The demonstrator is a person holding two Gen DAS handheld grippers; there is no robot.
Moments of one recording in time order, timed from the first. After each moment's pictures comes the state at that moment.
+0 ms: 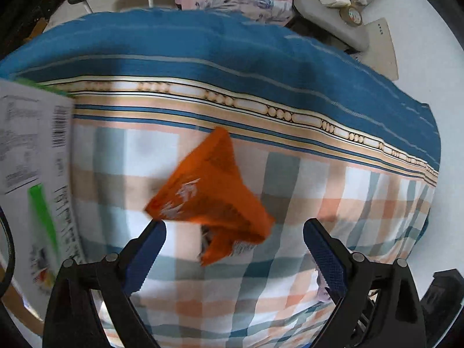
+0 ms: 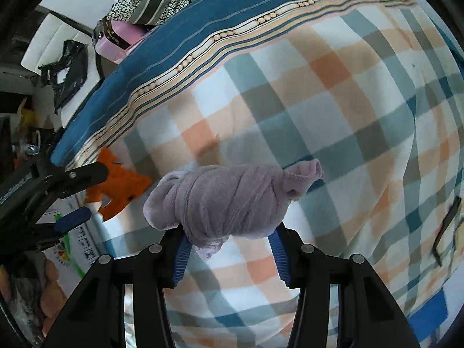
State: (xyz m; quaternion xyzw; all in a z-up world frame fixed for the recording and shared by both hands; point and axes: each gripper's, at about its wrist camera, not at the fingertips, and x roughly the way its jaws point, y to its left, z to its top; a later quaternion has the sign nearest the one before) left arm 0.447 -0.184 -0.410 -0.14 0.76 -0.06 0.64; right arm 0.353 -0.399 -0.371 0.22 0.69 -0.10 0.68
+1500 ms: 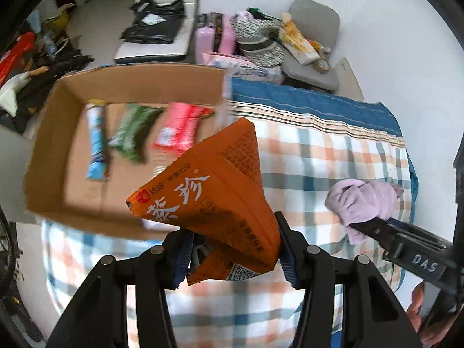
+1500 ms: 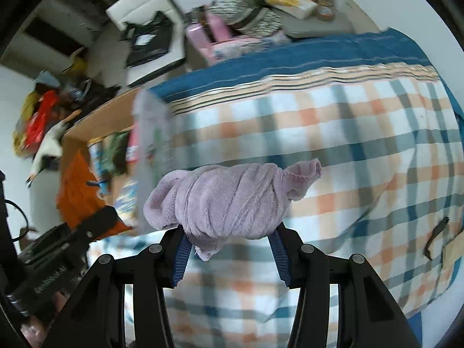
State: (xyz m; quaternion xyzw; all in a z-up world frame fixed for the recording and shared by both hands) left arm 0.246 -0.023 -0.230 -0.10 0.60 -0.06 0.79; right arm 0.256 -0.234 -0.232 0.12 0.64 0.05 0.76
